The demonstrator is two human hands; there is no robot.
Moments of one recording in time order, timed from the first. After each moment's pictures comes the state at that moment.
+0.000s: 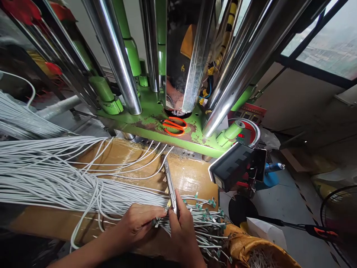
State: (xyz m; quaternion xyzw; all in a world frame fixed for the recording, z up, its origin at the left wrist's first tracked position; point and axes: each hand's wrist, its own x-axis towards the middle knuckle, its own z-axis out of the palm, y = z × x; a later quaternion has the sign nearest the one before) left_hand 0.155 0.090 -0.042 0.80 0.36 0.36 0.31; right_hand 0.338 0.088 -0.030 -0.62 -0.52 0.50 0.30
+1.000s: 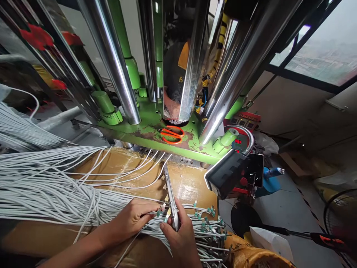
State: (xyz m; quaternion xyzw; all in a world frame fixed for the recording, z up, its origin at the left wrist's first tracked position) left_hand 0.146 0.127 -0.025 0.78 0.39 0.26 0.42; right_hand 0.332 0.092 -0.035 -0.62 -0.42 0.56 0.36
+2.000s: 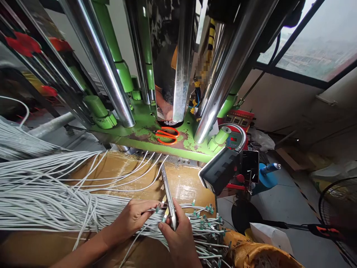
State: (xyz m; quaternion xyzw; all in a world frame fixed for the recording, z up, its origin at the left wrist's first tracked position) left_hand 0.149 0.128 -0.051 0.77 0.40 0.33 0.36; right_hand 0.332 0.093 -0.029 -0.59 -0.43 0.59 0.33
